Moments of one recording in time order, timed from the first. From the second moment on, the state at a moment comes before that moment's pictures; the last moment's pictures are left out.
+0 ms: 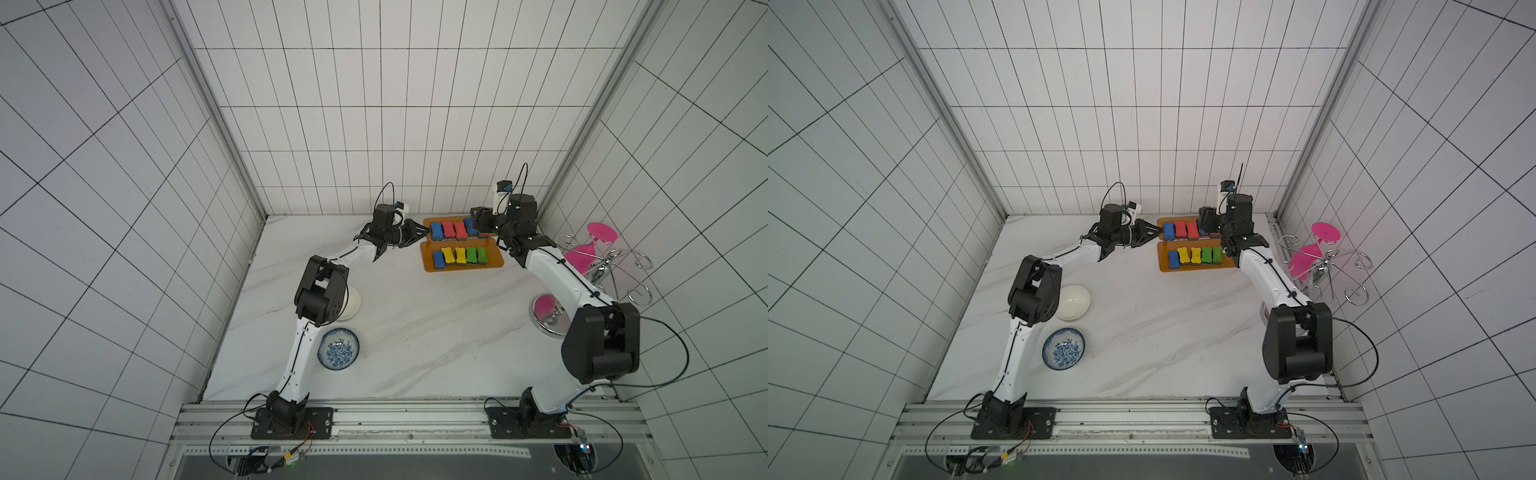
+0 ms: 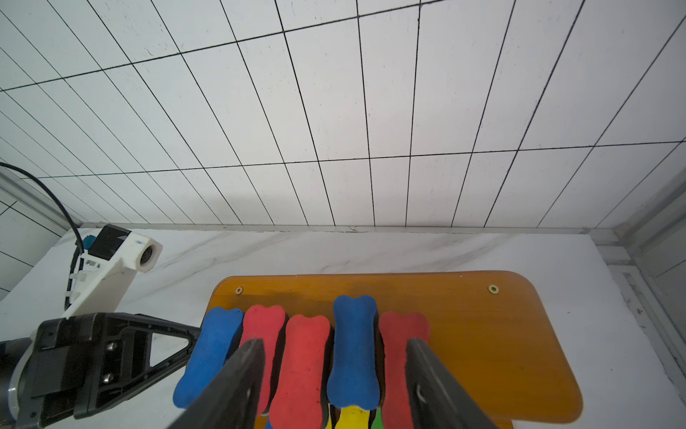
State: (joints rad) left arm -0.45 2.38 1.88 0.14 0.70 -0.95; right arm 0.22 1.64 1.35 -0.08 -0.11 0.14
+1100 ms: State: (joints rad) left arm -0.24 2.22 1.64 0.14 0.79 -0.94; right arm 0.13 2.13 1.98 -0.54 -0.17 0.13
